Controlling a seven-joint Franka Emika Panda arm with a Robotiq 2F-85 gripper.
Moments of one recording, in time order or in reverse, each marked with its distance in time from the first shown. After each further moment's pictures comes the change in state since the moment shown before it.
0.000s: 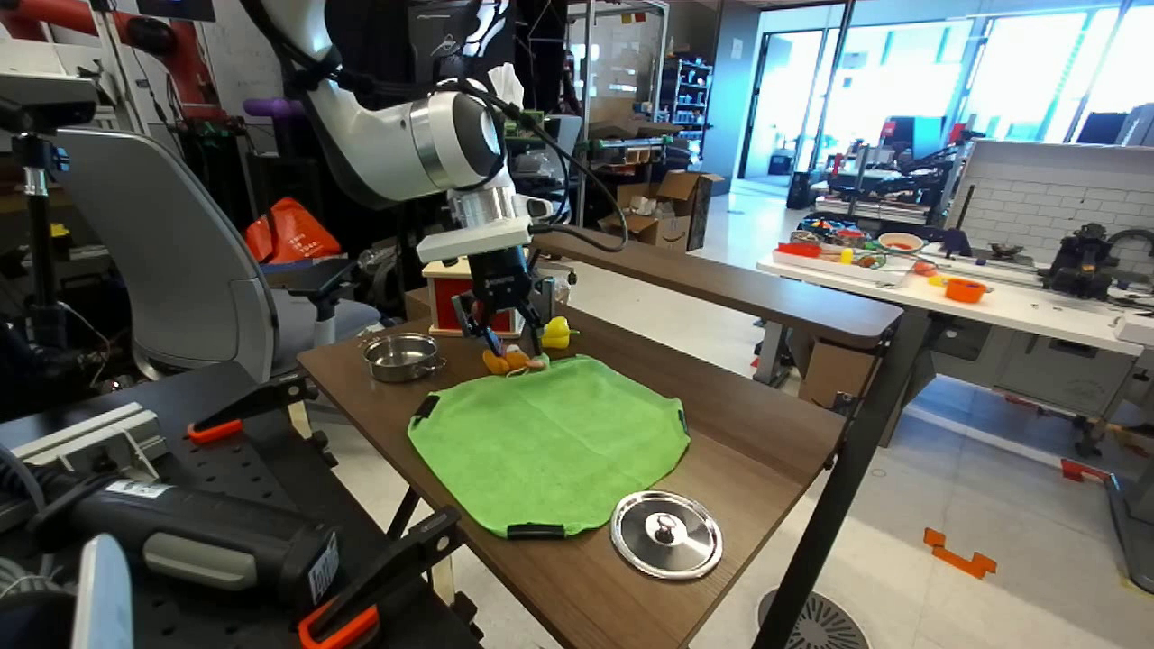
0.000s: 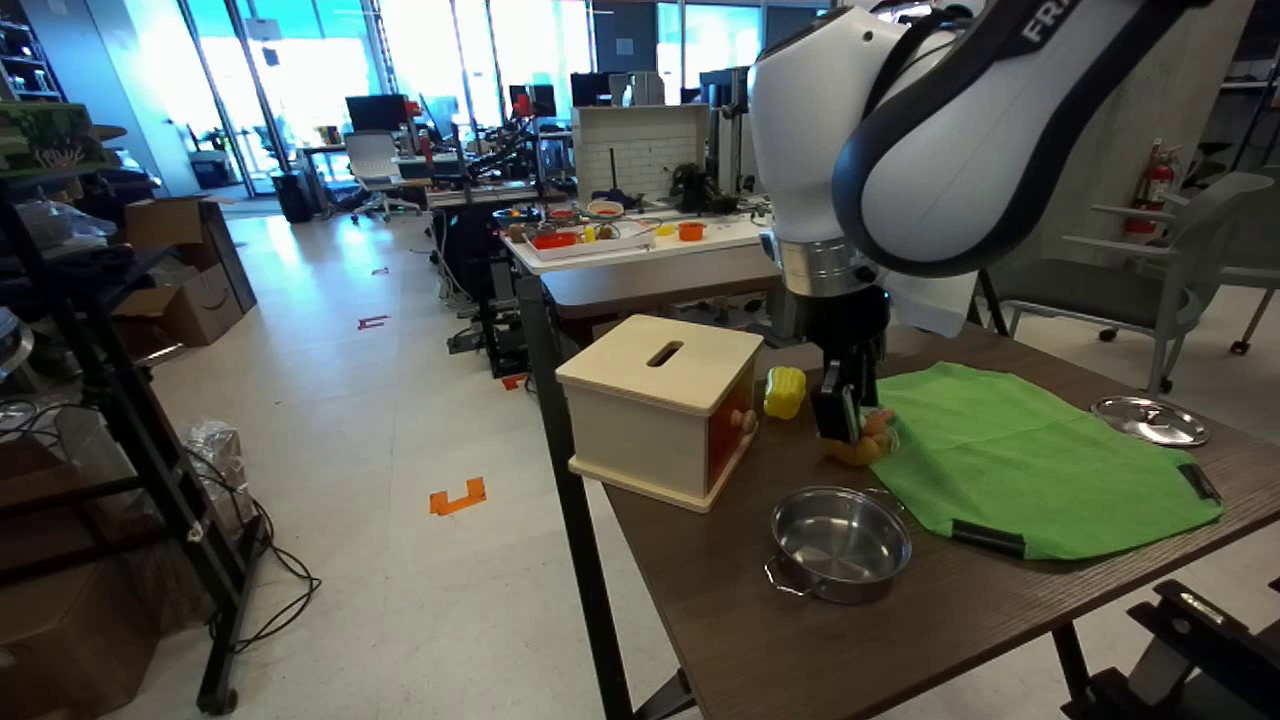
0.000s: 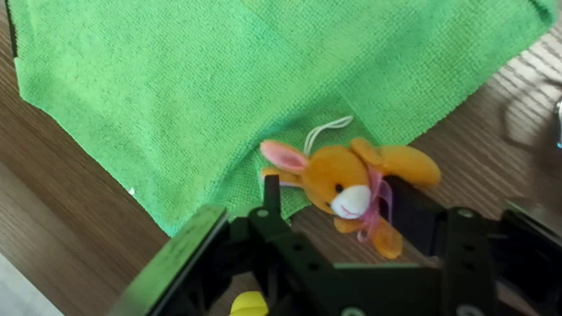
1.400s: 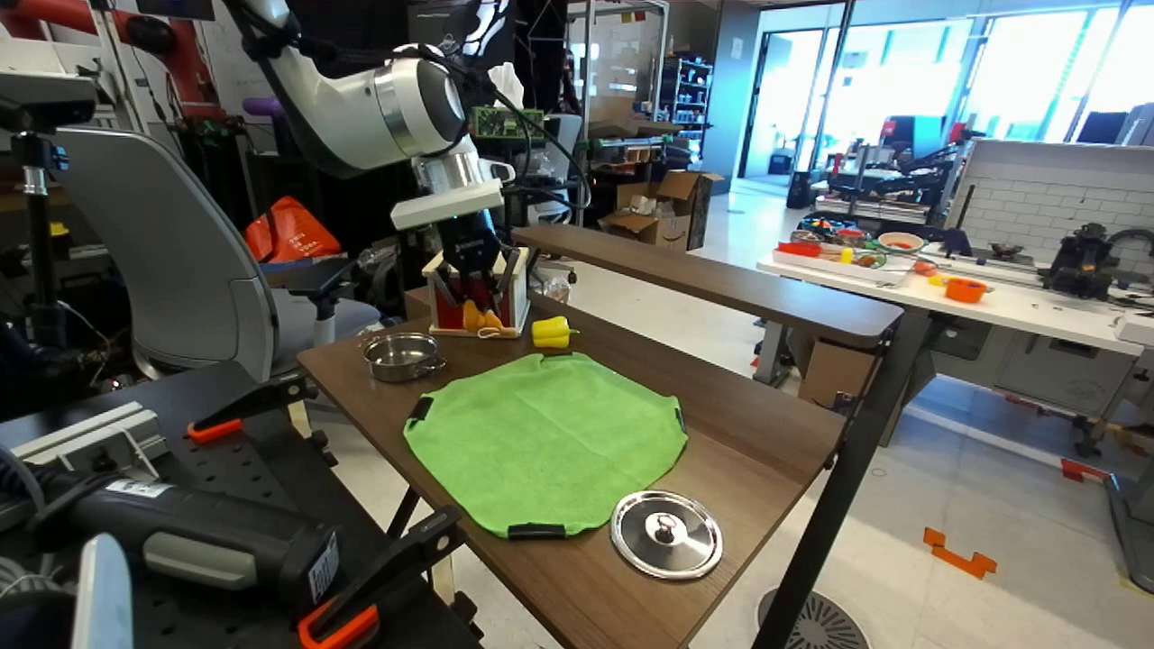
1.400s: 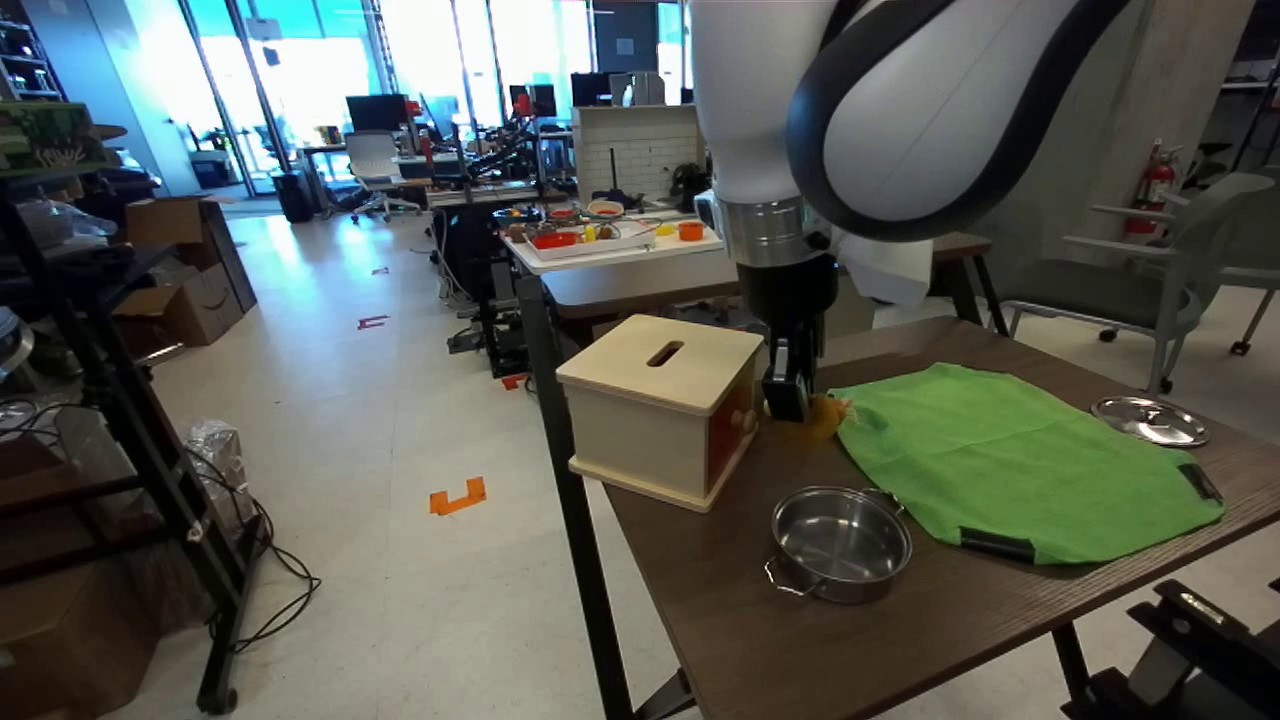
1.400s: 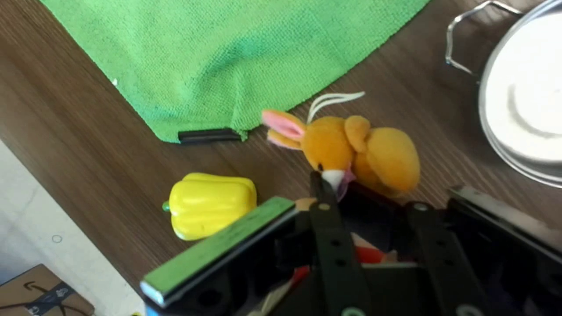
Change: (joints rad) arm 0.073 -0.068 0.025 -0.018 -0.030 0.019 -0.039
